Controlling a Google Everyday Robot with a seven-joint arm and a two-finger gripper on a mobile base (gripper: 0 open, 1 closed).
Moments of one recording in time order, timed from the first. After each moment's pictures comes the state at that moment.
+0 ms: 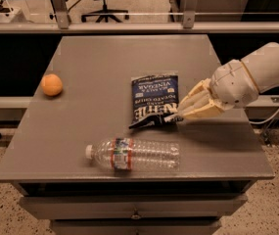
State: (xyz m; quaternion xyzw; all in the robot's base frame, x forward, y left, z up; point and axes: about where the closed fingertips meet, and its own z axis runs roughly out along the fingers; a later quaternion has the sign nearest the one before) arm 0.480 -0.124 0.869 -0.68 0.60 0.27 0.33
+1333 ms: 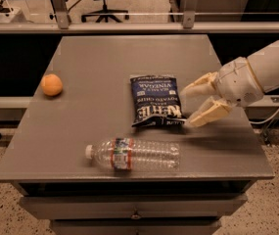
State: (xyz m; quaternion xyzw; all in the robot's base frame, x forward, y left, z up) arm 0.490 -0.139 0.872 -0.66 0.64 0.21 0.34
